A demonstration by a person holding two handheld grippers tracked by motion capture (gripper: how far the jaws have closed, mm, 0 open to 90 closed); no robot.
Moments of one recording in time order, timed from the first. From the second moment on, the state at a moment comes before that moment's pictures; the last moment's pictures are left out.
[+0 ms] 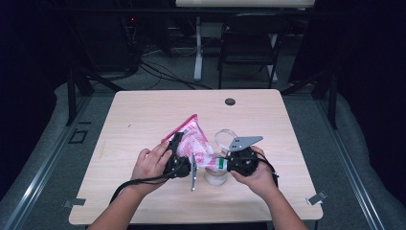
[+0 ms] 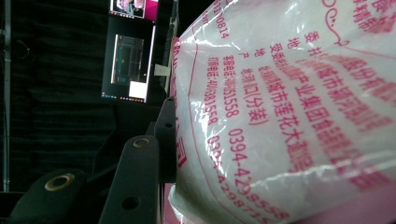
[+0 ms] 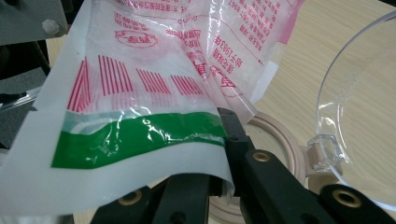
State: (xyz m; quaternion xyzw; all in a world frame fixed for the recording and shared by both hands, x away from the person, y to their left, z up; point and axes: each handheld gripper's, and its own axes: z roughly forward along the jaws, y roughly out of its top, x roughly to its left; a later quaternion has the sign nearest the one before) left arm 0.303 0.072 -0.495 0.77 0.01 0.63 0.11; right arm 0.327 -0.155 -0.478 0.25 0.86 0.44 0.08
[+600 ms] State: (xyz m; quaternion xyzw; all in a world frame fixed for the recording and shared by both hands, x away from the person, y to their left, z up) left arm 0.302 0.072 -0.493 0.76 0.00 0.64 0.11; right arm 0.327 -0.154 -0.479 0.25 0.86 0.44 0.08
